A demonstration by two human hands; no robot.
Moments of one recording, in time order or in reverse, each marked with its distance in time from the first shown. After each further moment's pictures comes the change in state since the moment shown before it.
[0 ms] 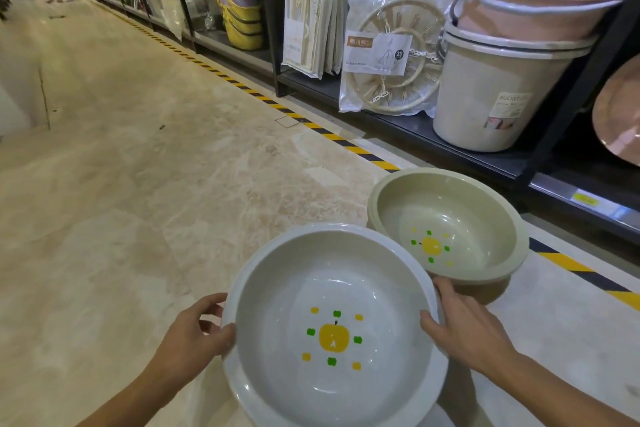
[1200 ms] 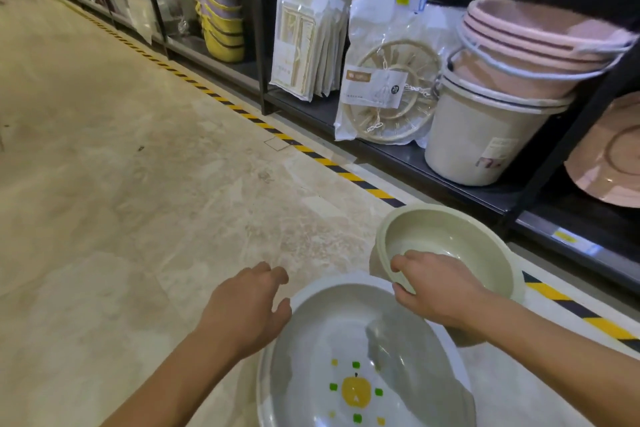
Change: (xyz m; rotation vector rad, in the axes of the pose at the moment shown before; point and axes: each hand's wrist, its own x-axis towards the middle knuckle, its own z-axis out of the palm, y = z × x) left_hand 0.070 0.147 -0.063 0.857 -0.103 0.590; right_hand 0.068 -0.150 -0.114 -0.506 0.037 -0.304
